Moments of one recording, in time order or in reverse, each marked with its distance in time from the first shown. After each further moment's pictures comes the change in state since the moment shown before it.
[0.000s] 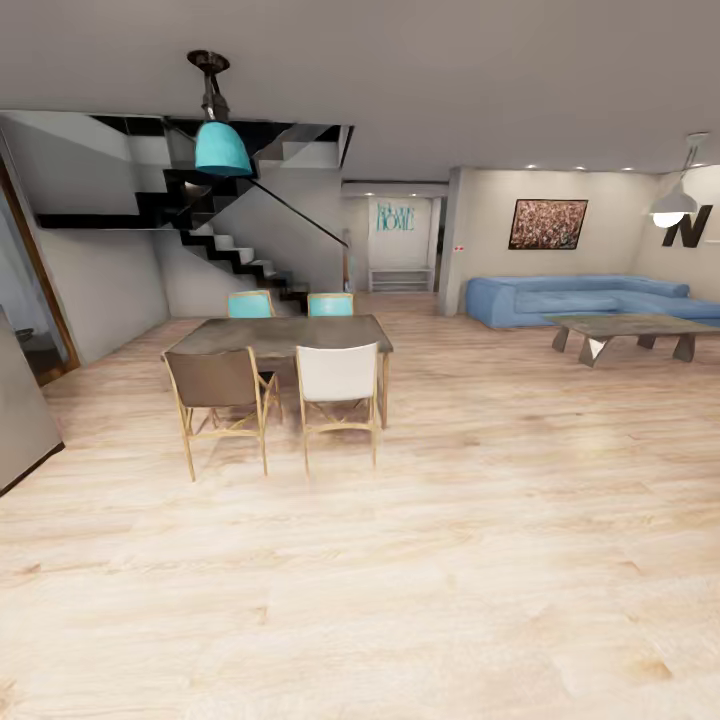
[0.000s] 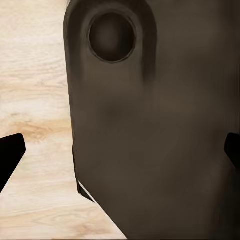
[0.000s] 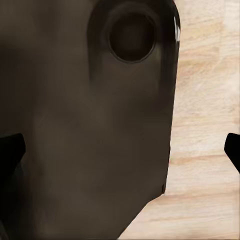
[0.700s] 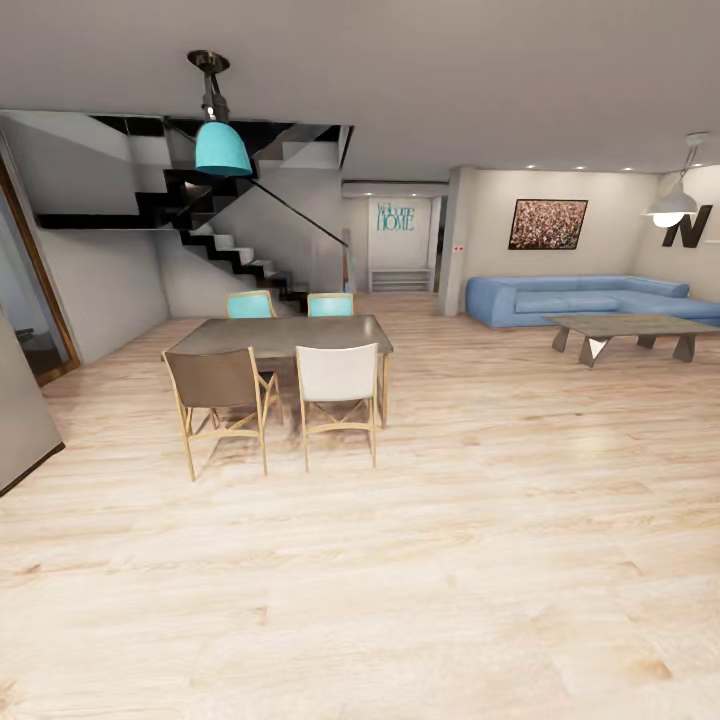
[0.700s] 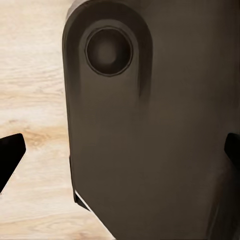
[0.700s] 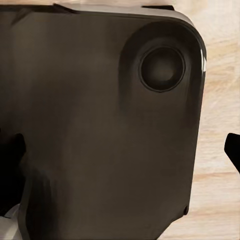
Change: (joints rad) left arm 0.001 -0.004 0.008 -0.021 0.003 -0.005 0.000; right arm -0.010 0.034 -0.003 -0.026 -0.001 -0.014 0.002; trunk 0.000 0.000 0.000
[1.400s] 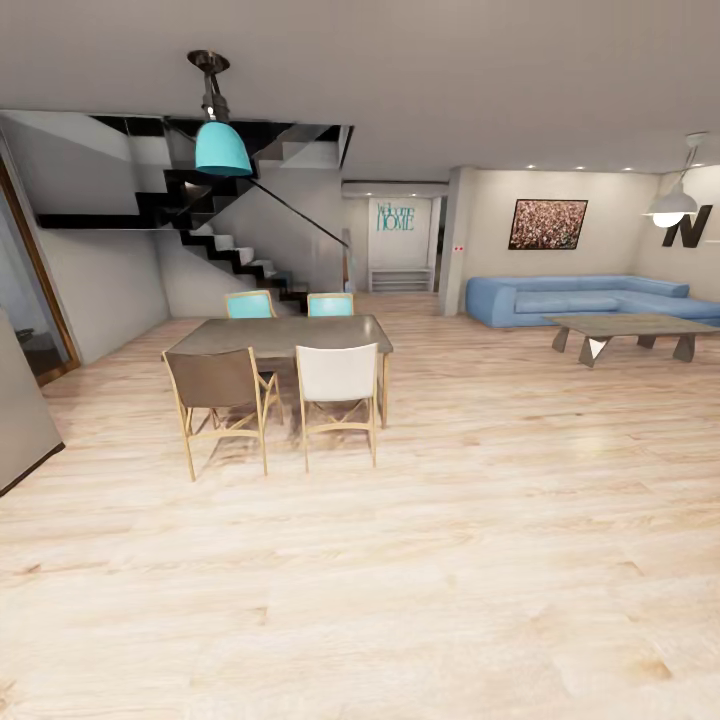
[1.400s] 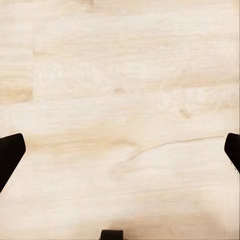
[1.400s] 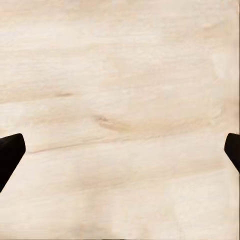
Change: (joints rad) left arm 0.000 0.002 0.002 -0.646 -0.001 -0.001 0.018; right arm 0.000 -0.054 -0.001 -0.568 0.005 -0.130 -0.067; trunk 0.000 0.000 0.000
